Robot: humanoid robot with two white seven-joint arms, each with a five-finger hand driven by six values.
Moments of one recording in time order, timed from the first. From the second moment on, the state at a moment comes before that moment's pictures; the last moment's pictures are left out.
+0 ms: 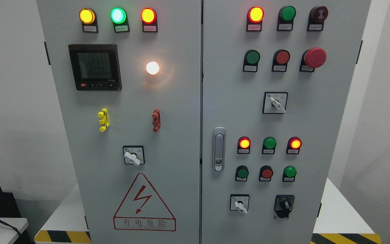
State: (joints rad) left arm 0.00 -0.09 0.08 0.06 0.00 -0.16 0.05; right arm 0.68 0.00 -0.14 -1.72 0.07 -0.50 -0.11
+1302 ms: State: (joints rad) left arm 0.00 -0.09 0.08 0.06 0.00 -0.16 0.05; right arm 0.11 0.00 -0.10 -1.81 0.19 -0.01 -0.27
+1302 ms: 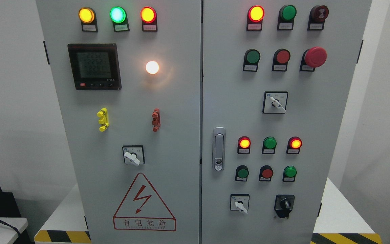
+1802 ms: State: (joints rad) left arm 0.00 -0.09 0.08 0.06 0.00 -0.16 0.05; right arm 0.02 0.03 -0.06 -1.78 0.26 0.06 -0.33
